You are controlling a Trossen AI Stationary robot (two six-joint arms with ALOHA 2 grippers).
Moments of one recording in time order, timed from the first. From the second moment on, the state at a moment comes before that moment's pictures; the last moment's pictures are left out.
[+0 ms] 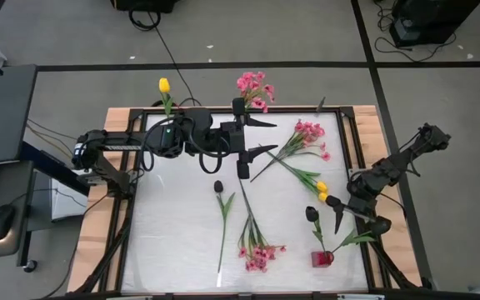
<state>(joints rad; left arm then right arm) -0.02 1.61 1.70 -0.02 -0.11 0.56 0.55 0.37 0.29 -0.15 -0.53 0.27</state>
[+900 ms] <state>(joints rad) -0.02 1.61 1.70 -0.02 -0.11 0.56 0.55 0.03 0.29 -0.39 -0.52 0.46</state>
